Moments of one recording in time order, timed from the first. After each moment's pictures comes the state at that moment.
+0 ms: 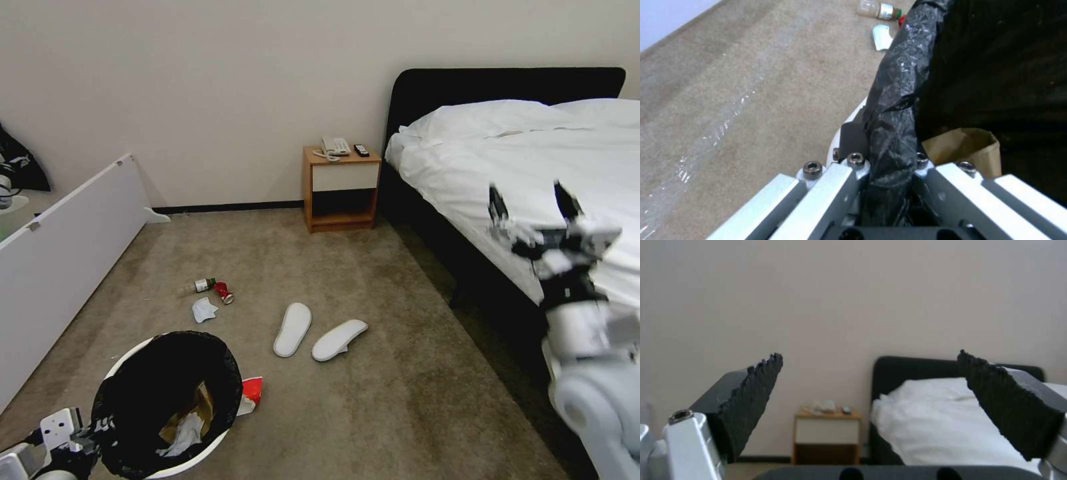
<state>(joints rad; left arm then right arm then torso) 1.64 -1.54 -1.05 -2.29 -0.55 0.74 -0.10 -1.39 1.04 0.72 2.32 0.45 0.03 0.20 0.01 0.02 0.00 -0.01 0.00</state>
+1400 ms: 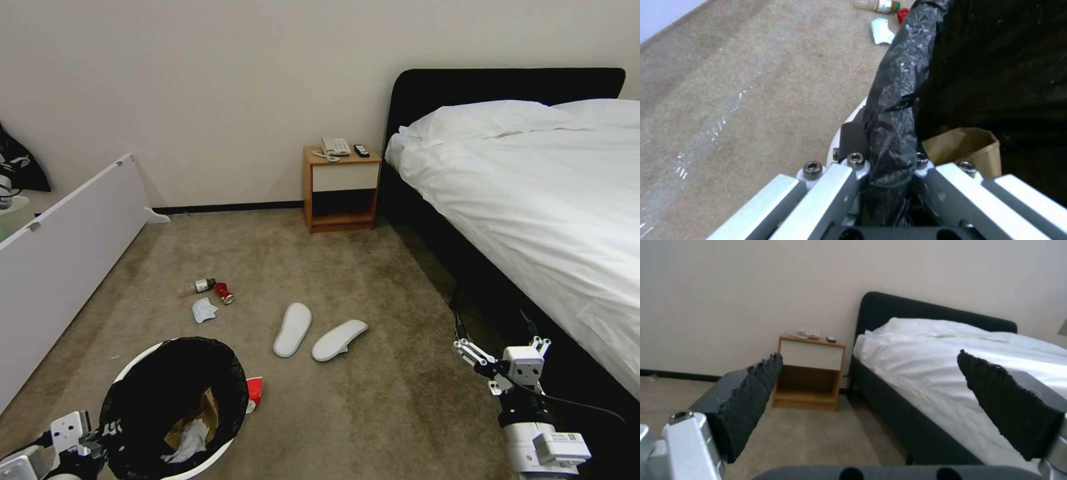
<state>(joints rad) 1.65 -1.54 -1.04 -2.27 -0.53 0.73 -0.07 -1.60 1.21 0.57 2.20 0.11 0.13 0.25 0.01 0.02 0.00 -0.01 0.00</state>
